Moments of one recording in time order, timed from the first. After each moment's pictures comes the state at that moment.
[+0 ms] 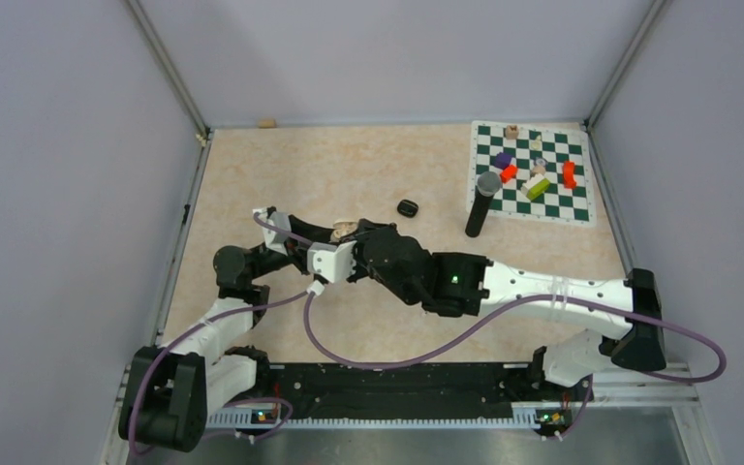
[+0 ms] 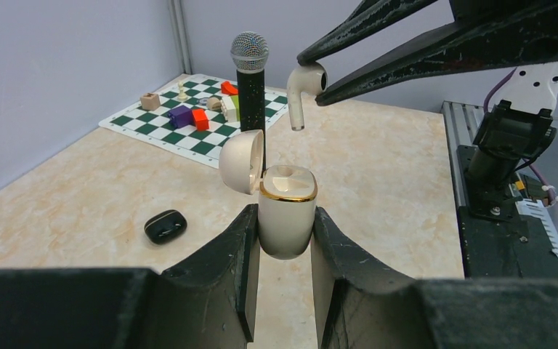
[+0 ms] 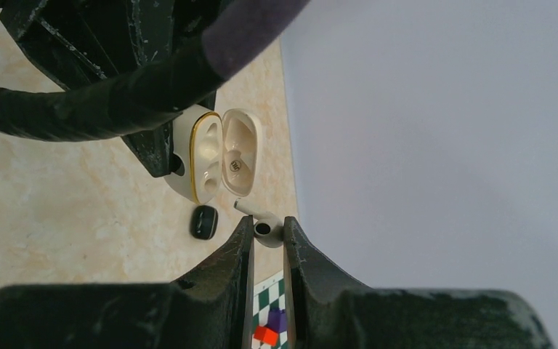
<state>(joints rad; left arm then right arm) -0.16 1.05 0.31 1.19 1.06 -0.39 1.33 1.42 1.33 -0.30 0.57 -0.92</state>
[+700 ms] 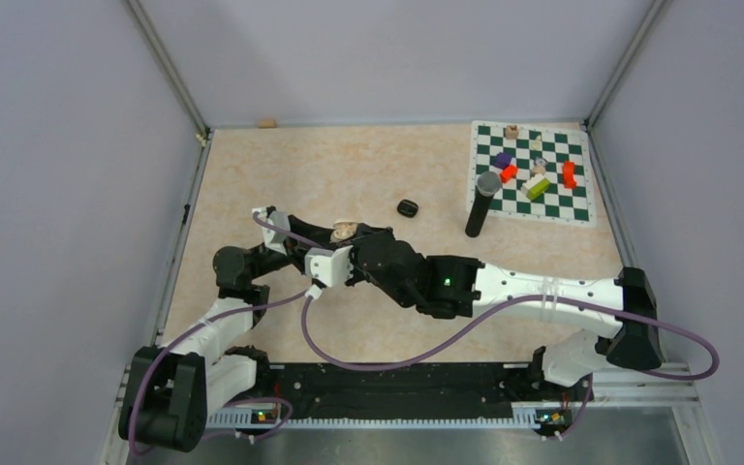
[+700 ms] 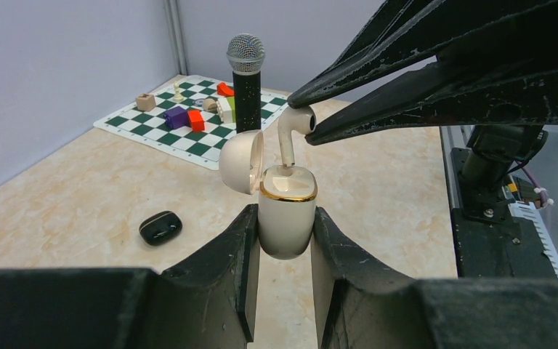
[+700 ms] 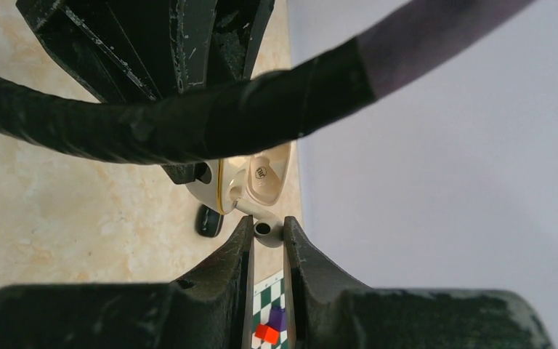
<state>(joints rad) -0.16 1.05 0.31 1.20 1.07 -0.42 1.33 1.45 1.30 -0.27 0.58 -0.92</state>
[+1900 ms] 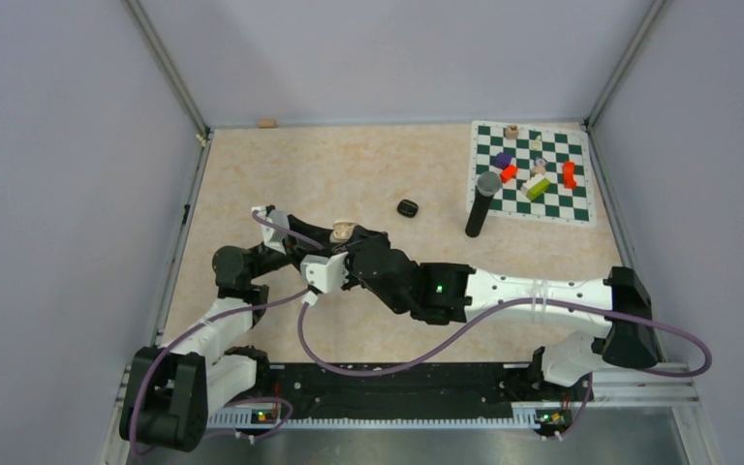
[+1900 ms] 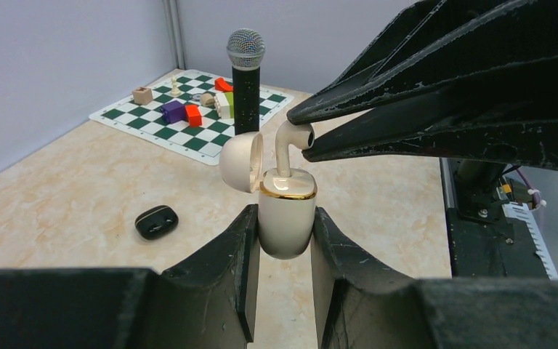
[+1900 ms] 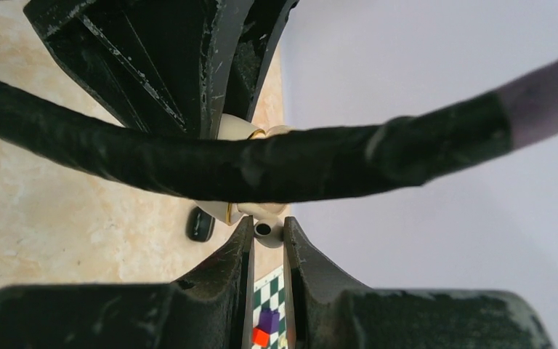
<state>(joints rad) -0.16 1.05 0.31 1.20 1.08 -0.44 1.35 1.47 1.27 -0.20 0.61 -0.96</state>
